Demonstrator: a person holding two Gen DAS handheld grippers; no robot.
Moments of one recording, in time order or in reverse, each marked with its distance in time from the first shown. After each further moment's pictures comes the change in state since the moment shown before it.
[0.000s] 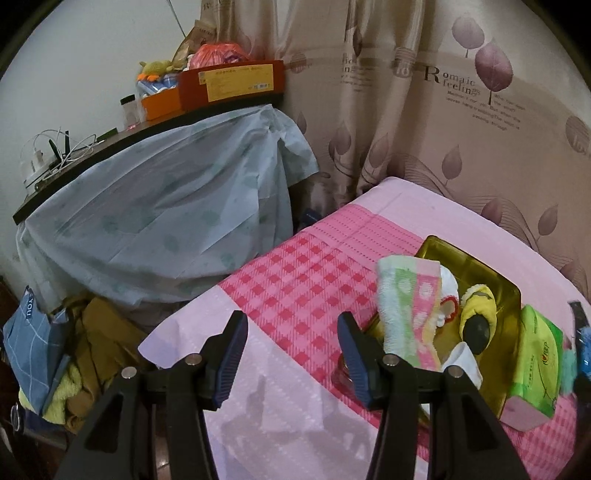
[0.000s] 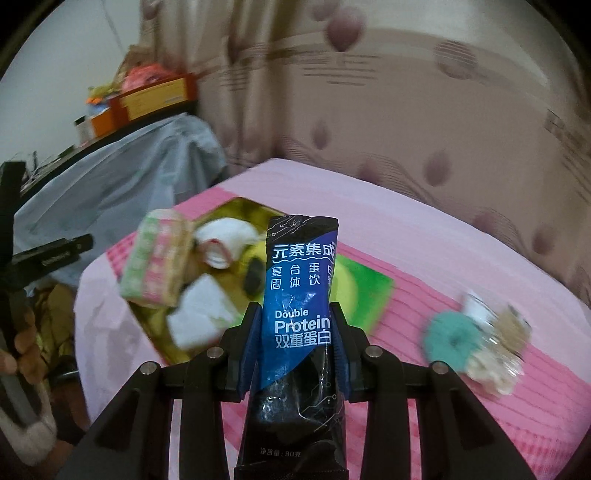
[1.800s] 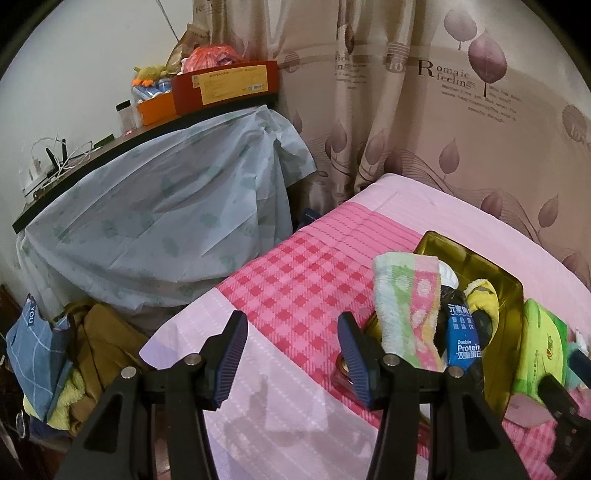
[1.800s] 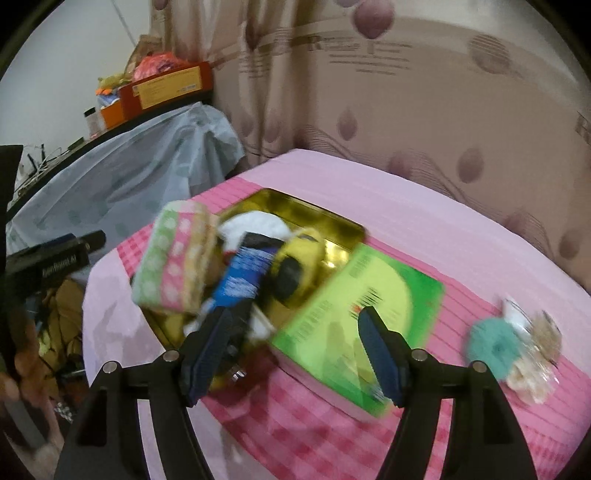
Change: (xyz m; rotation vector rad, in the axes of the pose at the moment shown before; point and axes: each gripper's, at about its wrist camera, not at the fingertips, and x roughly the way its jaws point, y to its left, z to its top) left arm 0.004 -0.009 -0.001 0.026 0.000 0.015; right arm 0.021 0.012 -0.006 0.011 0.024 0.032
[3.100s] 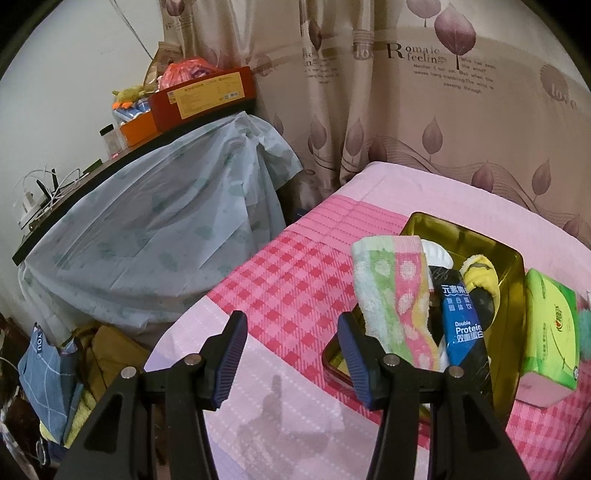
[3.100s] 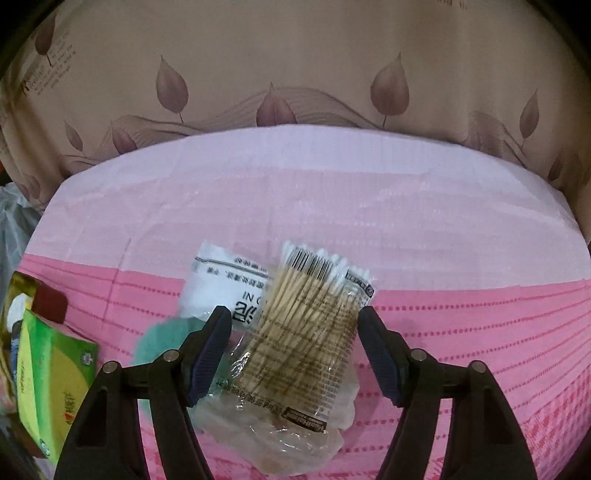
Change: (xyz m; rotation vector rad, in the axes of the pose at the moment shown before) left arm 0.002 -0.027 -0.009 0.116 -0.013 0.023; right arm 0.040 -0.276 -0.037 0.510 0.218 -0.385
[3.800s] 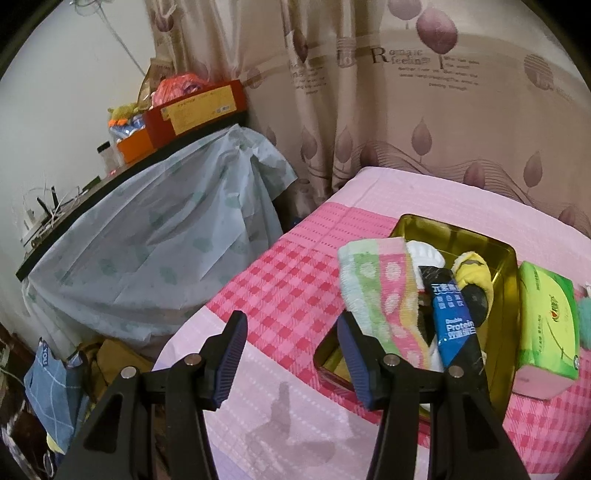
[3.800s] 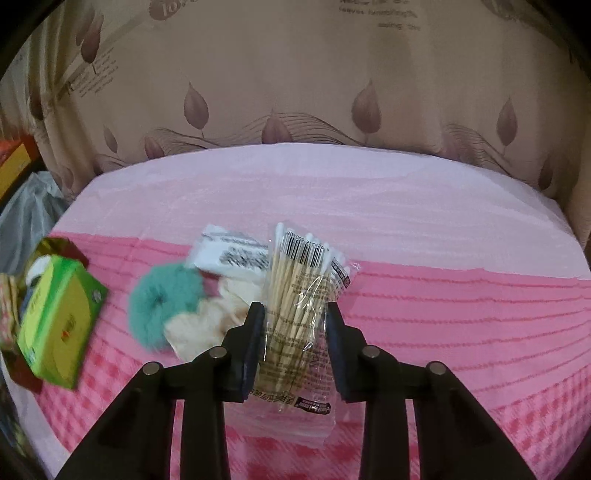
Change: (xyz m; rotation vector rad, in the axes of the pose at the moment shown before) left arm -0.007 -0.011 -0.001 0.044 -0.034 0.008; right arm -0.048 -0.049 -0.055 -0.074 -0.132 0.082
